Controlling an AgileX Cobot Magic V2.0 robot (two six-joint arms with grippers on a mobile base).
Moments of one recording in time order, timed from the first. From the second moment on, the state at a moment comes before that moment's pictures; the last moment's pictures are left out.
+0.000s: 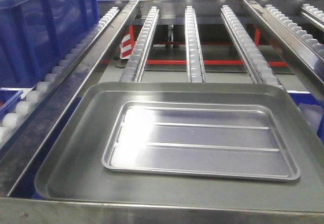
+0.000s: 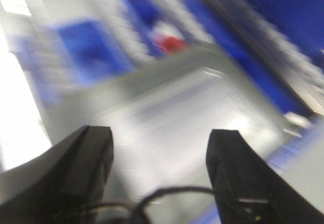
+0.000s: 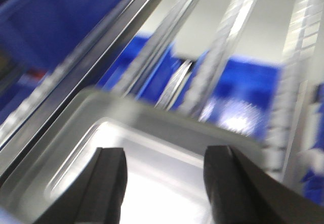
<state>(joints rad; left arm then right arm) -0.76 0.93 -0.82 -0.20 0.44 0.09 0.47 0.75 -0.65 0.07 0.34 0.12</state>
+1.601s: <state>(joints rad) -0.76 1.78 -1.29 0.16 0.75 -0.63 0.38 1.60 -0.92 -0.03 0.61 0.41</state>
